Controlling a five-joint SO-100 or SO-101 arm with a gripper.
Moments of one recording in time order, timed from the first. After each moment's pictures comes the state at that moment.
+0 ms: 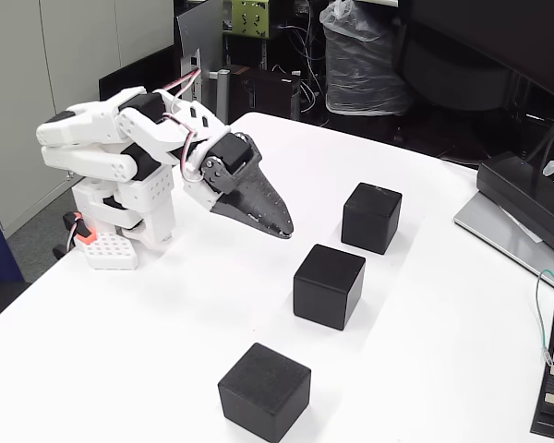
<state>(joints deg) -0.9 191.2 177.0 39.8 2.5</state>
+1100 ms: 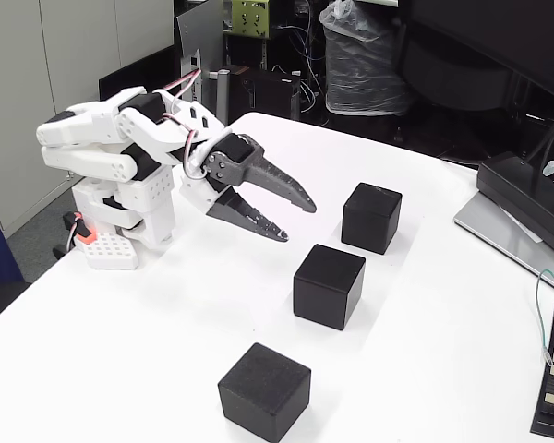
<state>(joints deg) -0.9 191.2 177.0 40.7 -9.1</state>
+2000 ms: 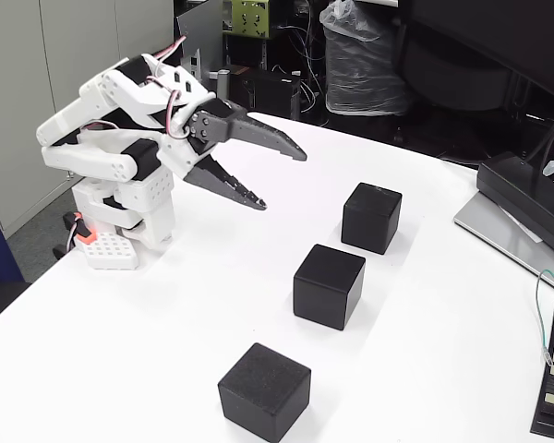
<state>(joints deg) -1.0 191.3 160.6 59.5 -16.6</state>
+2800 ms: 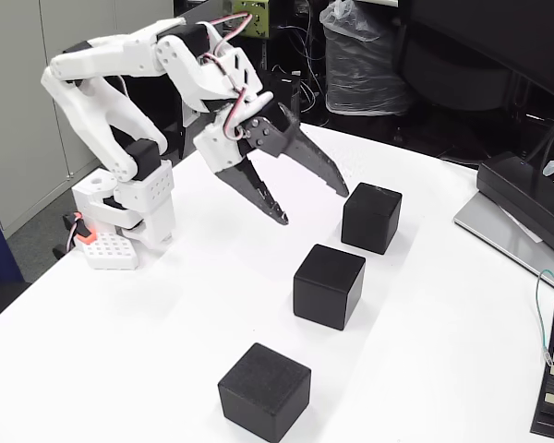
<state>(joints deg) -1.1 141.0 134.7 59.7 -16.7</state>
